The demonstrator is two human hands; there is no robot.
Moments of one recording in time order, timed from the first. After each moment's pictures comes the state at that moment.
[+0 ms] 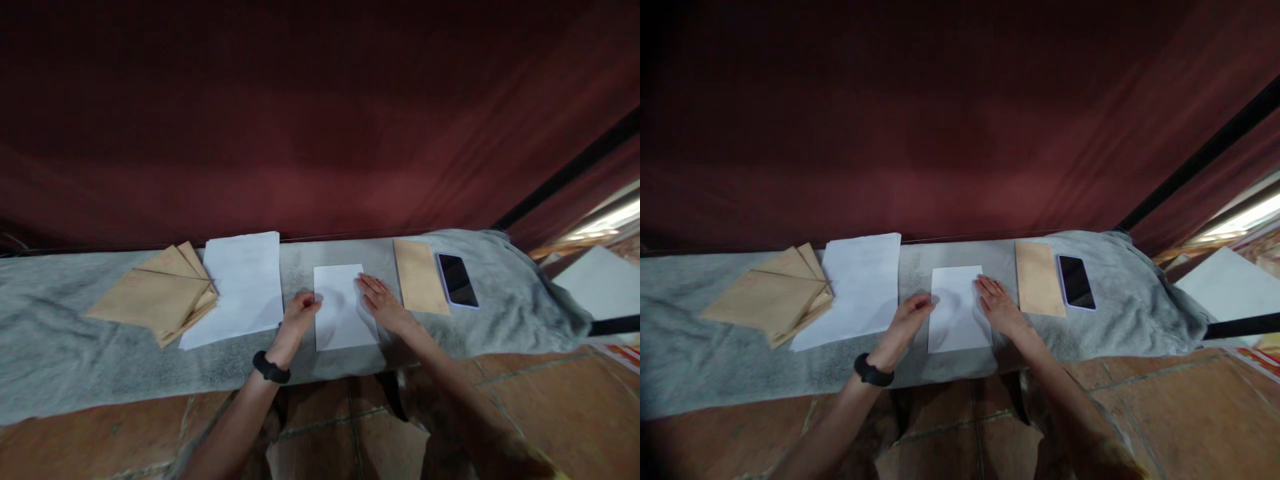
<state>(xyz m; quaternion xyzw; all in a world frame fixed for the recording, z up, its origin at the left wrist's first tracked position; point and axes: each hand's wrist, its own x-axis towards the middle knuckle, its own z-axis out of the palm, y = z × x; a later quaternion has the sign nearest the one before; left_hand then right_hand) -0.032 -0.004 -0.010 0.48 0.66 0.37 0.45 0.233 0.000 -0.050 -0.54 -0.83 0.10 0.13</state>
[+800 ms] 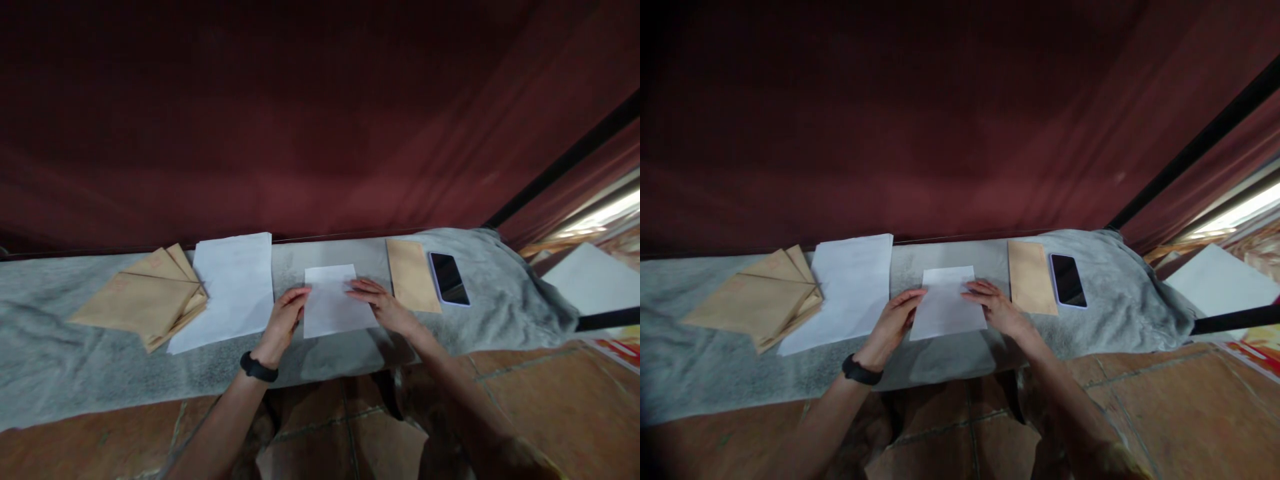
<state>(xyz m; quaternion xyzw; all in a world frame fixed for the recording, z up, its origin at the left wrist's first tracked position) -0.034 0.000 -0.001 0.34 0.55 0.46 0.60 0.251 -0.006 -0.020 -0.45 -0.80 0.28 0.28</state>
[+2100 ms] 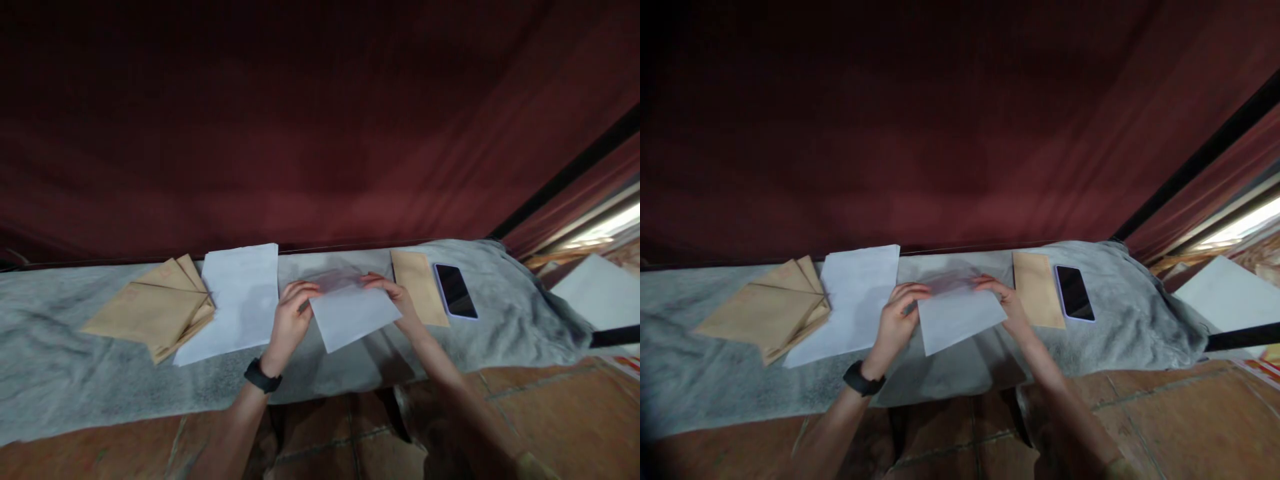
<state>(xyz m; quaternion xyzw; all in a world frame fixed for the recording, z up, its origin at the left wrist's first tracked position) -0.042 0.008 0.040 0.74 0.46 0.44 0.22 0.230 0.005 0.030 -0.42 -0.64 0.38 0.51</state>
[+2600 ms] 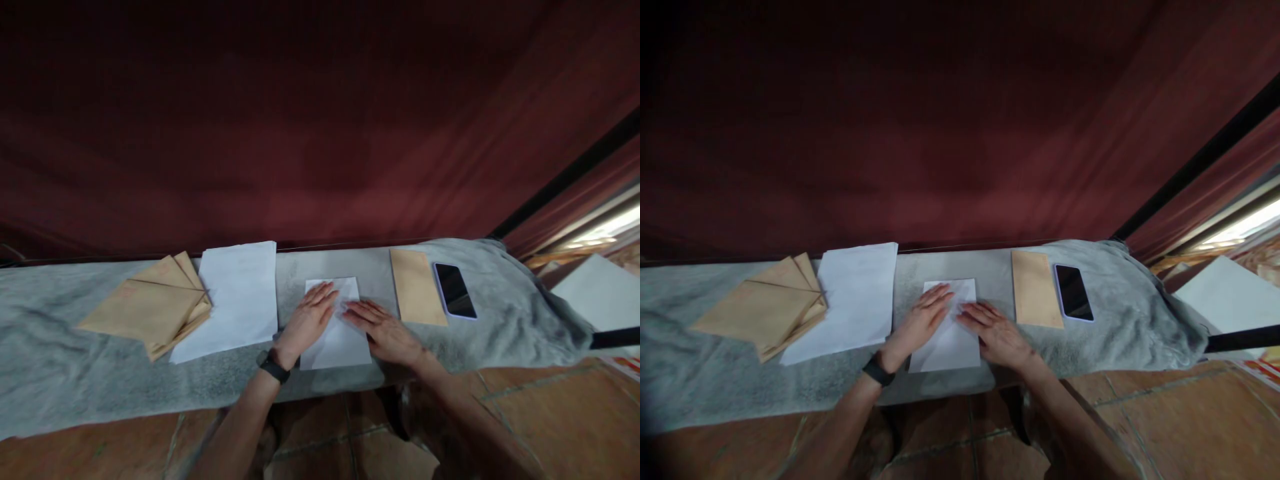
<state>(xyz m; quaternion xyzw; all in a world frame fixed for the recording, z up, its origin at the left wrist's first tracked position) -0.022 0.013 -0.004 0.87 0.42 0.21 0.15 0.232 -0.034 -0.009 -0.40 -0.89 0.16 0.15</state>
